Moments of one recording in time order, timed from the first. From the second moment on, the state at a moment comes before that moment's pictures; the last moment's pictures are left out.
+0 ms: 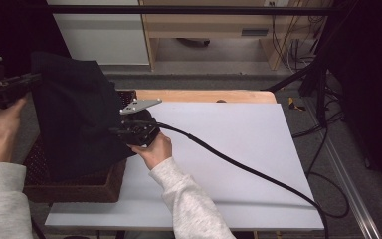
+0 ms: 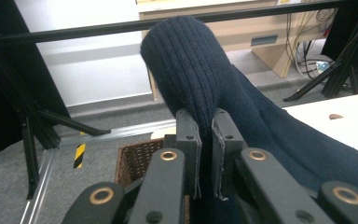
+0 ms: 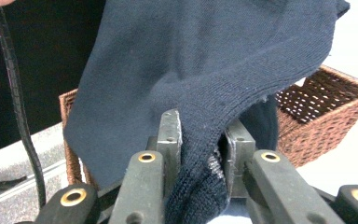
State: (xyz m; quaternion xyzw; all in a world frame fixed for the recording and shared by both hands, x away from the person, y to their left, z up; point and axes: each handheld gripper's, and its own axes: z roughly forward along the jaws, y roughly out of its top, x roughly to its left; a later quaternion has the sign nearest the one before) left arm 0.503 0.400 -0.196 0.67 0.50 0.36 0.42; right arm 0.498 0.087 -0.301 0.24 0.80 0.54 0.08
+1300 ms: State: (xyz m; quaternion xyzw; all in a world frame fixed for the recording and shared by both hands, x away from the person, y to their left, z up) left arm 0.521 0.423 -0.240 0.71 0.50 0.34 0.37; right arm 0.492 0.157 -0.363 0.25 0.82 0.52 0.06
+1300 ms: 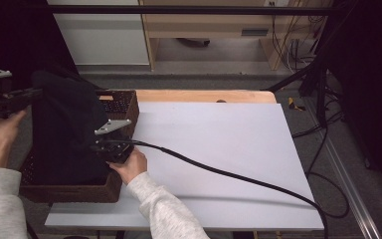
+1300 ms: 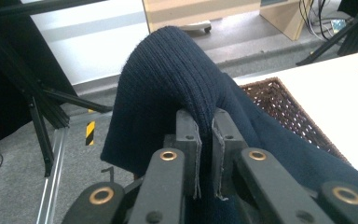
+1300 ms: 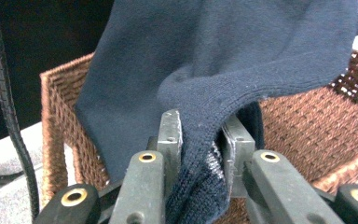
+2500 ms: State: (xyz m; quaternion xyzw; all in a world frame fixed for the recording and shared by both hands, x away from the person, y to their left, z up) left arm 0.547 0.413 -0.289 0.65 0.54 0.32 0.42; right arm 0.487 0.123 -0.346 0.27 0.78 0.54 0.14
